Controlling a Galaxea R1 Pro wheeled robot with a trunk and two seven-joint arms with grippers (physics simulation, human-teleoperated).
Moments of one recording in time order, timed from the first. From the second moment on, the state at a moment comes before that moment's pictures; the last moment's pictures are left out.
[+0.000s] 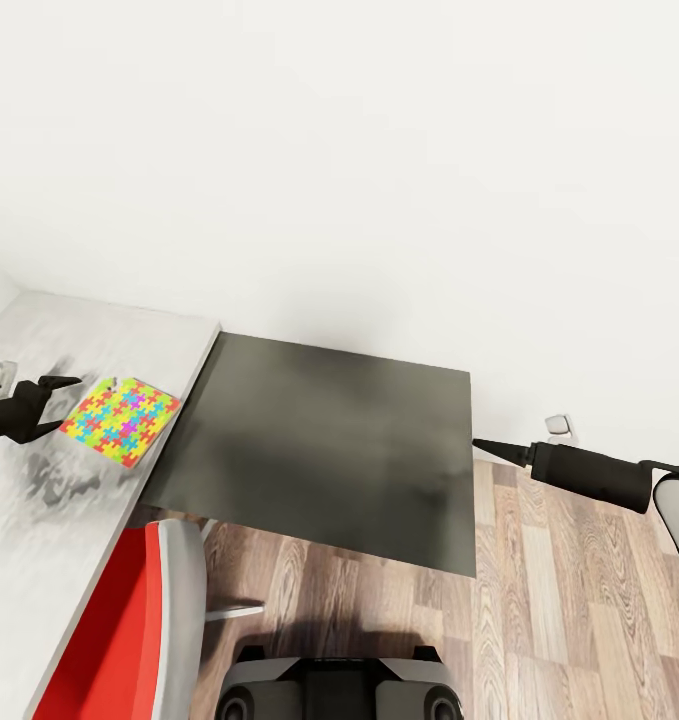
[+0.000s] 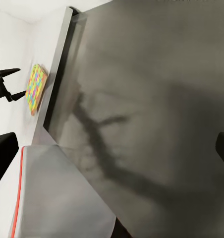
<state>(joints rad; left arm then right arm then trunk) -1.02 0.65 0.20 -0.68 1.27 0.89 0.07 -0.49 -0.44 -0.15 -1.61 -0.77 1.04 0.70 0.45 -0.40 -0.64</state>
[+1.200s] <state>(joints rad) -1.04 0.61 0.20 -0.68 1.28 0.89 0.07 -0.49 -0.44 -0.15 -1.61 -0.77 1.04 0.70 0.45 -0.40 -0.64</state>
